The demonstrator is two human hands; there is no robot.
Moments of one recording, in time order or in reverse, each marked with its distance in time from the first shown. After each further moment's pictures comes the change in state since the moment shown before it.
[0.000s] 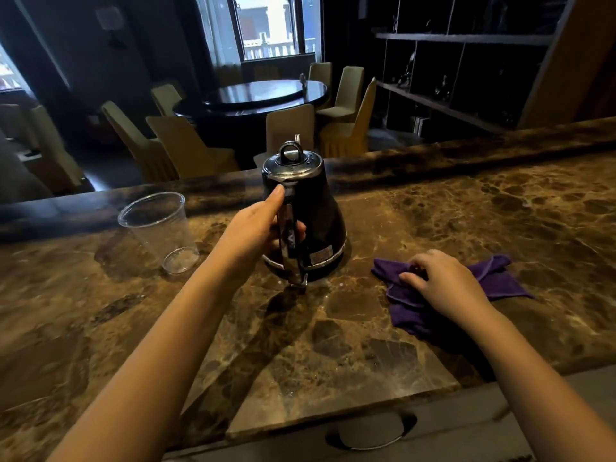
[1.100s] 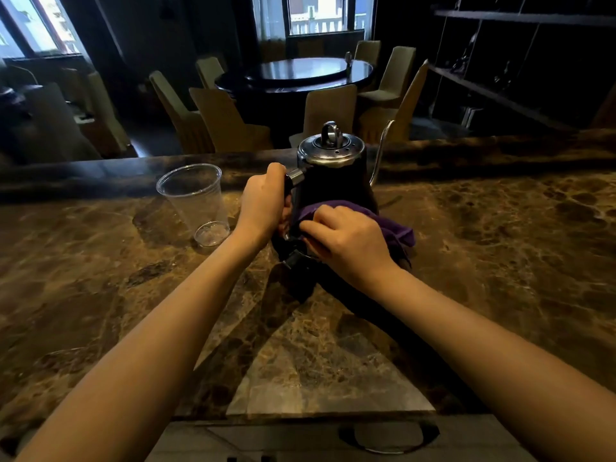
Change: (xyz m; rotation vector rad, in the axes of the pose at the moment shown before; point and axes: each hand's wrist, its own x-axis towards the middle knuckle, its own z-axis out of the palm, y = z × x) left_hand 0.034 -0.017 -0.024 0.039 0.315 0.126; right_hand 0.036 -0.143 0.033 -0.011 0.500 -0.970
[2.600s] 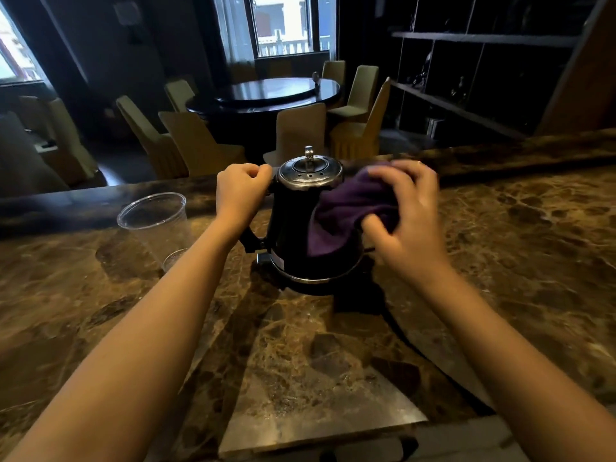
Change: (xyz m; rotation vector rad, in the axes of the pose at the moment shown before) left_hand 0.057 0.010 0.019 0.434 0.143 0.368; right_hand -0.019 0.041 -0.084 0.355 0.212 0.666
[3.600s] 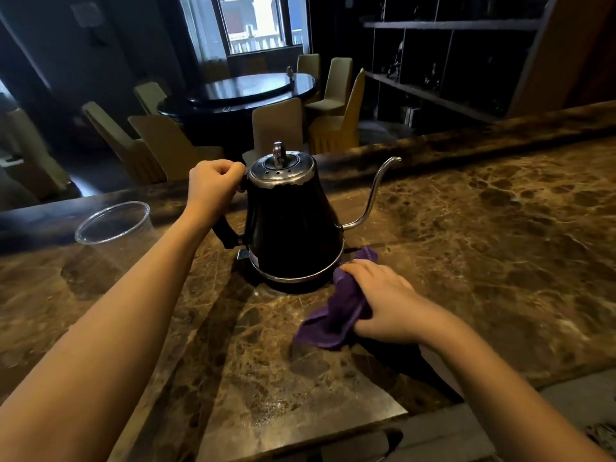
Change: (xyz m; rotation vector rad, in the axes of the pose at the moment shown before) left_hand 0.014 -0.005 0.010 -0.177 -0.161 0.023; right_hand -0.057 0.031 -0.010 -0.363 -0.845 0.218
